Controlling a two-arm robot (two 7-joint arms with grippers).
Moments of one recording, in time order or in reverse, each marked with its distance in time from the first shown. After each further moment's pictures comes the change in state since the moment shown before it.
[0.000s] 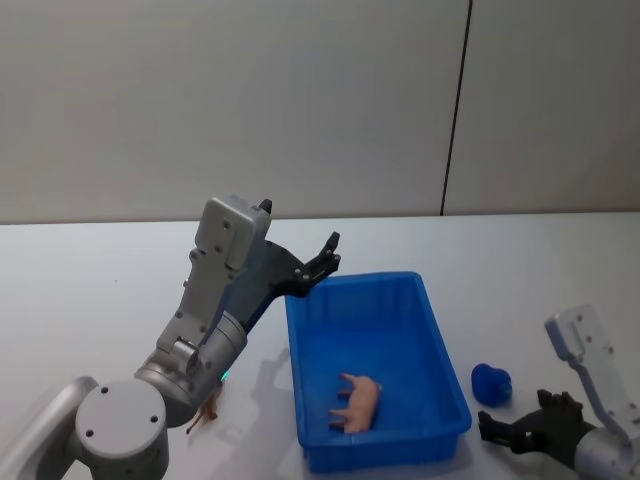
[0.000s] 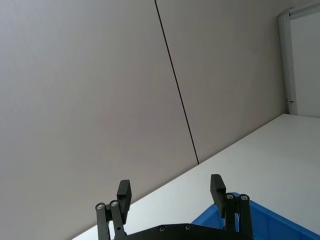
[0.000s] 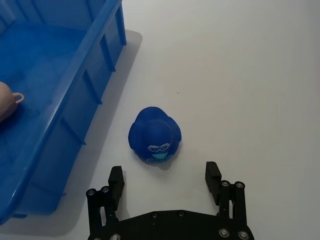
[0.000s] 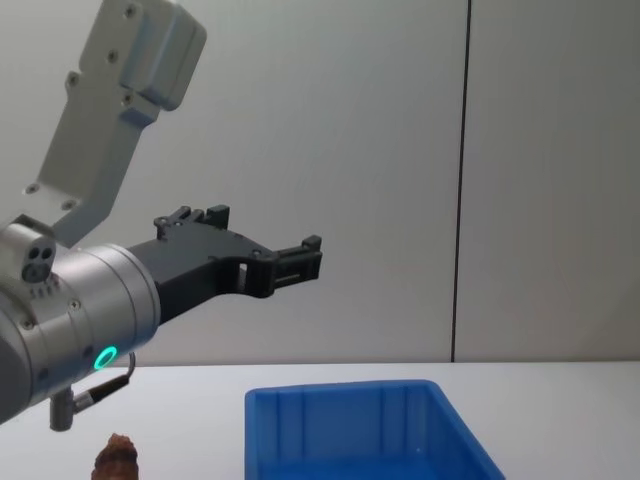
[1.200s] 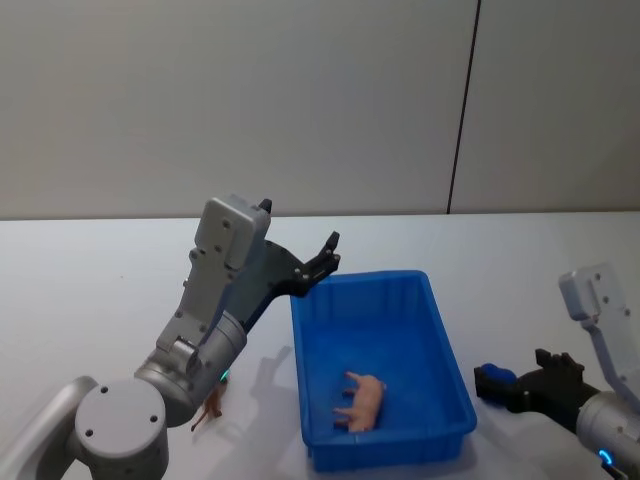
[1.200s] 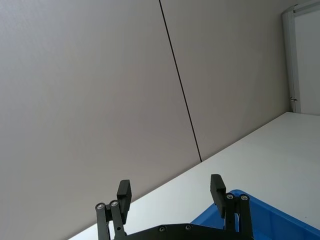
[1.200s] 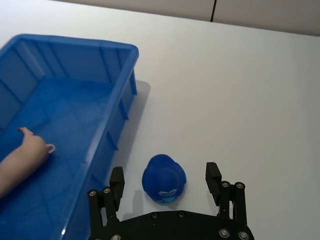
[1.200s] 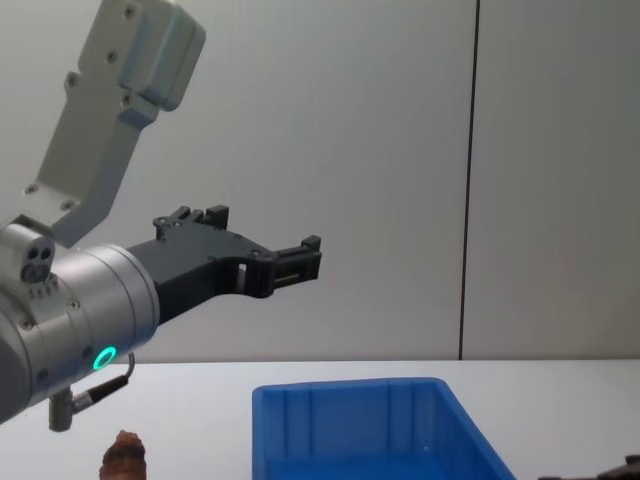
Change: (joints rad) left arm 0.000 0.000 0.000 0.000 0.000 0.000 0.000; right arm 0.013 -0.008 0.023 -0.086 0.053 0.002 -0.023
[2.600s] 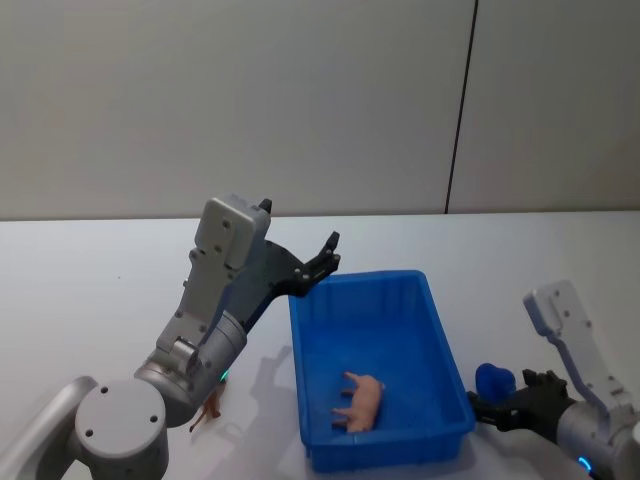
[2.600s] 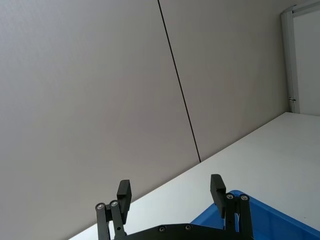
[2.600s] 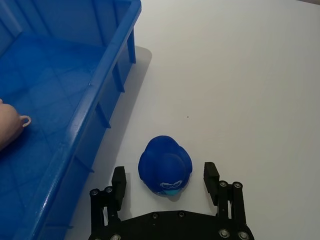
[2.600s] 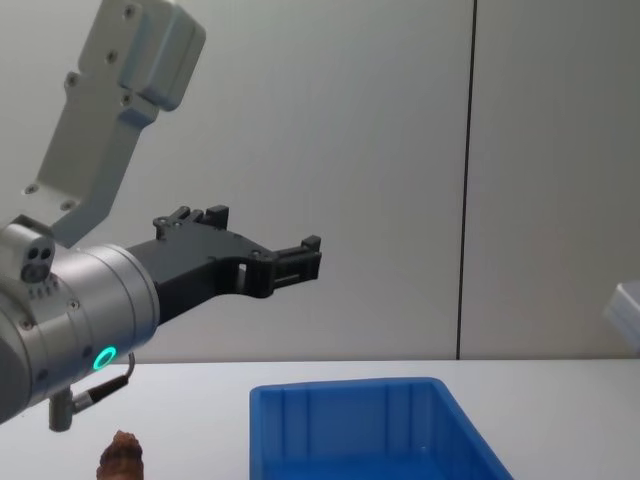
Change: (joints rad) left arm 0.000 0.000 0.000 0.000 0.000 0.000 0.000; right arm 0.060 -0.034 -0.034 0.118 -0.118 0.041 0.047
